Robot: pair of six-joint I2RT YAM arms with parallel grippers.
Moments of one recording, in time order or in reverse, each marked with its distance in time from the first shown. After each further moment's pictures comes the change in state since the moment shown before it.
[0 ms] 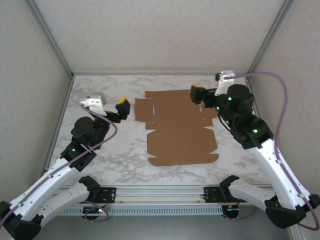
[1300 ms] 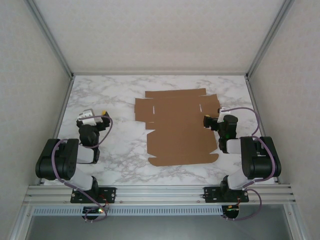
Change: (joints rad) left arm 0.627 0.792 -0.556 1.157 0.282 0.160; right arm -0.526 0.550 -0.960 1.287 -0.248 -0.191
